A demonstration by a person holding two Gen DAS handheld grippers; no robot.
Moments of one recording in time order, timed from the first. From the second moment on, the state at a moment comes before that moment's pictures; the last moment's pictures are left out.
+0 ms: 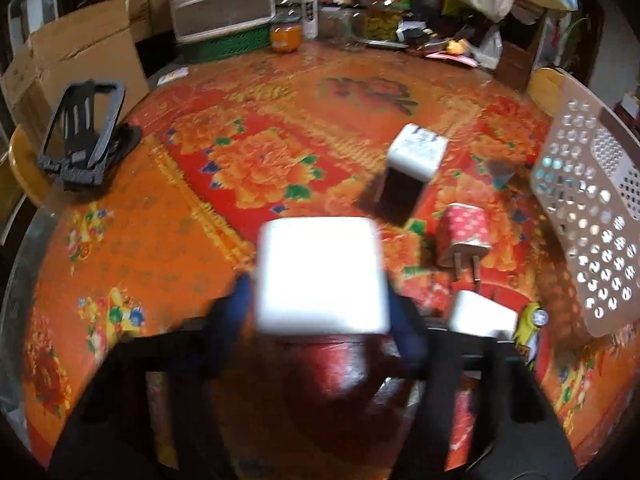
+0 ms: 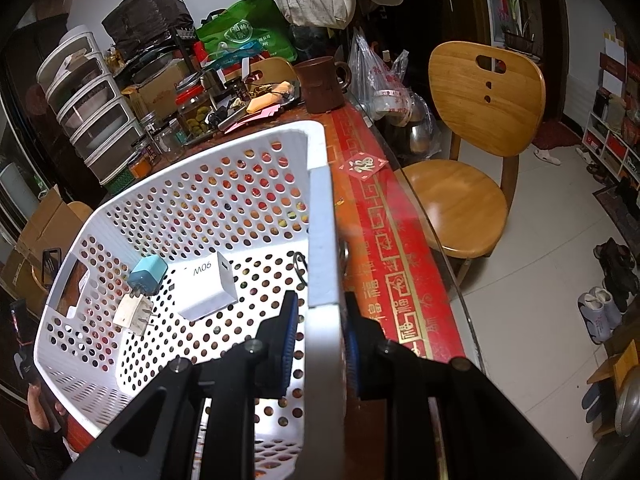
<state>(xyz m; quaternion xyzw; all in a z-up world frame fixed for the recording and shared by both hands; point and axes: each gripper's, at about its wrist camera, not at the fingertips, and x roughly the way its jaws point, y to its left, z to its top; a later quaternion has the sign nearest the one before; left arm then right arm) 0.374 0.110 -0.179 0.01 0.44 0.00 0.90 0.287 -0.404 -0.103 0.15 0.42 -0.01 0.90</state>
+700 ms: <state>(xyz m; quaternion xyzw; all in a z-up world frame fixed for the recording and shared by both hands) 0.327 0.097 -0.110 0.03 0.33 0.01 0.94 0.287 -0.405 -0.102 0.15 0.41 0.00 0.90</state>
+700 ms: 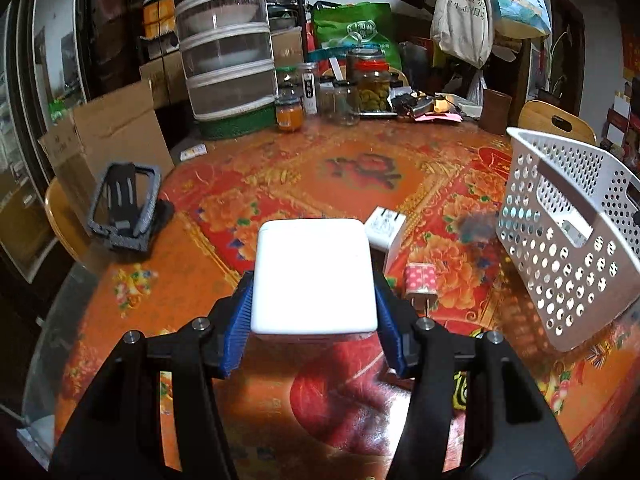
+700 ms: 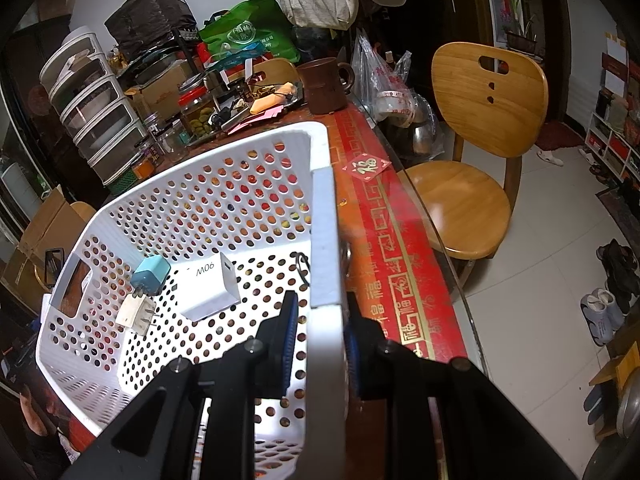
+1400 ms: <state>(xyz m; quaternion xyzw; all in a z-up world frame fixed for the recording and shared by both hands) 0.332 -0.057 0.007 0.17 0.27 -0.06 0.95 0.287 -0.403 -0.102 0.15 0.41 0.00 0.90</state>
